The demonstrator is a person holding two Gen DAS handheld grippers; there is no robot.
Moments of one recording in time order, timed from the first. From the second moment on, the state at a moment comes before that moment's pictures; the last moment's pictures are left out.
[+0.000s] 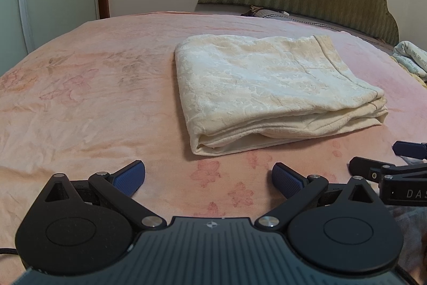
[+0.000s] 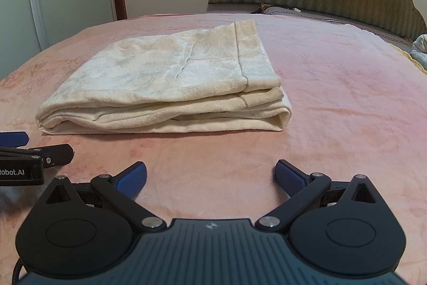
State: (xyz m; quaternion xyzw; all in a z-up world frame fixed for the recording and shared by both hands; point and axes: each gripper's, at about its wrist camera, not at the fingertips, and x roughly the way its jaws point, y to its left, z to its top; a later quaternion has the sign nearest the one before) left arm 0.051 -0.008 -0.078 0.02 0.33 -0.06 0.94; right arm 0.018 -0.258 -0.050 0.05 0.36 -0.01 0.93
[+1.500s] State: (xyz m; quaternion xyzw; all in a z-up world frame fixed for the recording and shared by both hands) left arm 0.045 -0.002 -0.079 0.04 0.33 -0.07 0.94; right arm 0.010 -0.247 -0.049 0.05 0.36 -0.01 0.93
